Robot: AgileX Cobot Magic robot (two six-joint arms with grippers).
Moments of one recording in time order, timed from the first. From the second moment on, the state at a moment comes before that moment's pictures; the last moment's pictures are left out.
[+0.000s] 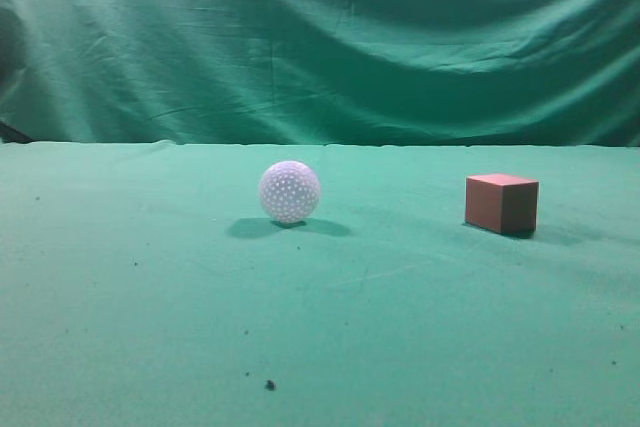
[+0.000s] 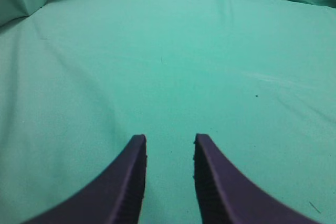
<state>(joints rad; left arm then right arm) 0.05 -0.02 0.02 0.15 0.37 -0.27 -0.02 -0.01 0.02 0.11 0.39 -0.10</state>
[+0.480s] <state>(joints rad) 0.05 -0.02 0.02 0.15 0.37 -0.27 -0.02 -0.01 0.01 0.25 -0.19 -0.05</state>
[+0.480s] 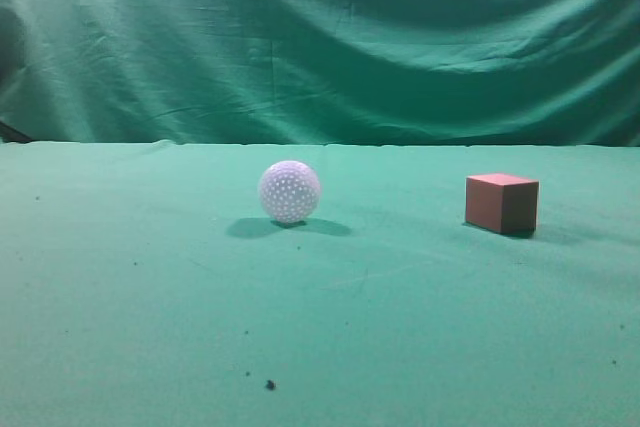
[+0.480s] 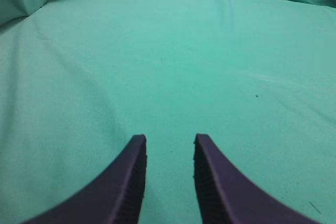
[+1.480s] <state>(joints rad) 0.05 -0.02 0.02 0.15 0.37 -0.27 0.37 1.00 -0.65 0.13 0.75 -0.13</state>
